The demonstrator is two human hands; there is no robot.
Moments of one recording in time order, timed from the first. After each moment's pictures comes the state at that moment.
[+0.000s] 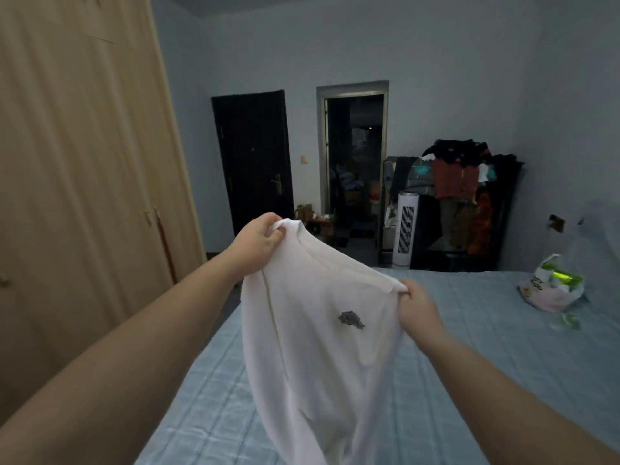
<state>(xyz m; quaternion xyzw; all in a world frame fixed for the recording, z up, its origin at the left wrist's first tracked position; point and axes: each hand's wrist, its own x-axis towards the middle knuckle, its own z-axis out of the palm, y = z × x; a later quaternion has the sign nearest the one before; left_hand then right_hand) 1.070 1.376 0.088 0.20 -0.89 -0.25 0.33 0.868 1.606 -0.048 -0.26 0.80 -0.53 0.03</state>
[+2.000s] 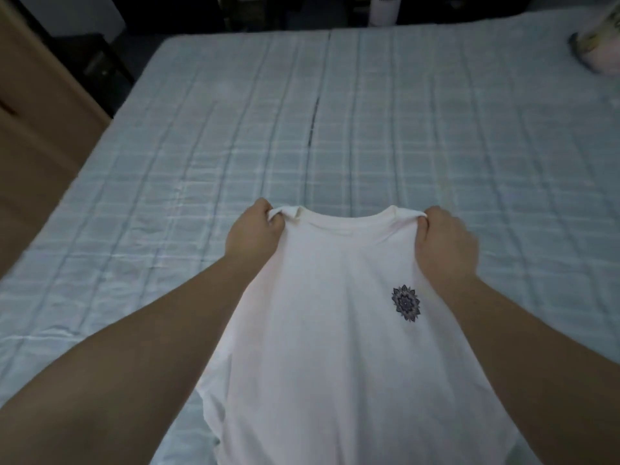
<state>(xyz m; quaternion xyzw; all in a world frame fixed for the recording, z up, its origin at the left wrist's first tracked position) 0.737 1.311 -0.497 0.40 -0.88 -0.26 0.09 0.567 1.581 -0.509 -0.22 0.97 -0.10 -0.05</state>
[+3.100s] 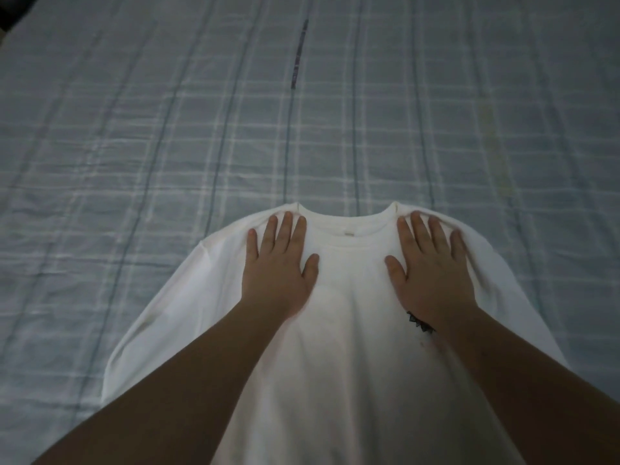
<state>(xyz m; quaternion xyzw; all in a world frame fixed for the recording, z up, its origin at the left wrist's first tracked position) 0.705 1.345 -0.706 0.25 -0.96 -0.07 -0.06 0.554 1.560 -0.696 -0.34 0.94 0.04 0.06</state>
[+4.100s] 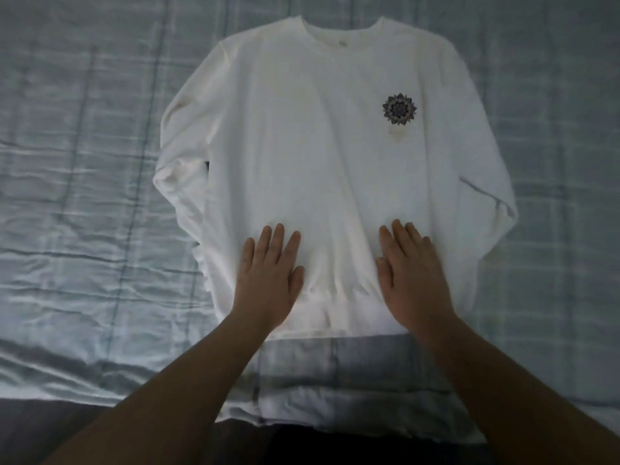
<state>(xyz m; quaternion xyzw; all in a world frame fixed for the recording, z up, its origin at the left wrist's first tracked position) 1.045 1.583 -0.660 0.21 -0.96 -0.10 -0.12 0.878 1.786 -0.627 -0.38 0.91 -0.03 0.14</state>
